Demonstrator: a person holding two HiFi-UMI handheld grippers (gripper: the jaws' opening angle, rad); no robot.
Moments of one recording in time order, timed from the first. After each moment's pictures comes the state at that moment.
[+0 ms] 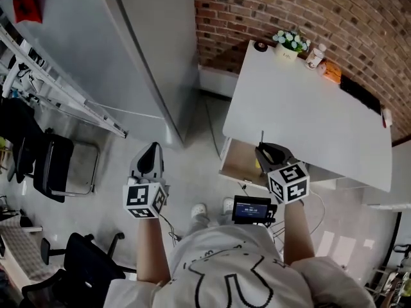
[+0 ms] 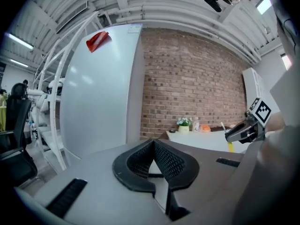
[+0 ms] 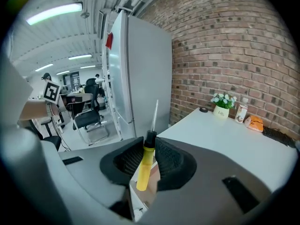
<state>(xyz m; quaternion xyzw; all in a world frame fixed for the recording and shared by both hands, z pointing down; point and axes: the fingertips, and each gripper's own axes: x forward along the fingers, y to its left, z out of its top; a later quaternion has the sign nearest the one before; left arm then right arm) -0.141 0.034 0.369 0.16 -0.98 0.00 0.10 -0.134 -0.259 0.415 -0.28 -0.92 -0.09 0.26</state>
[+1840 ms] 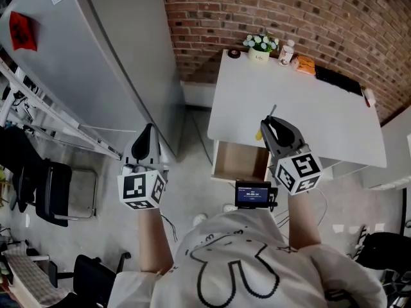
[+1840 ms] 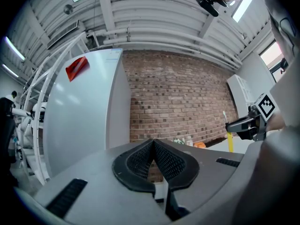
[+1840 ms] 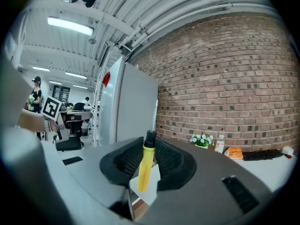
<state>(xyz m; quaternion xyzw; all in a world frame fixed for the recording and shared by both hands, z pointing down) -0.148 -0.023 0.260 0.21 -0.98 0.03 -0.04 -0.115 -0.310 0.273 -0.19 -0.98 -0.06 0.04</state>
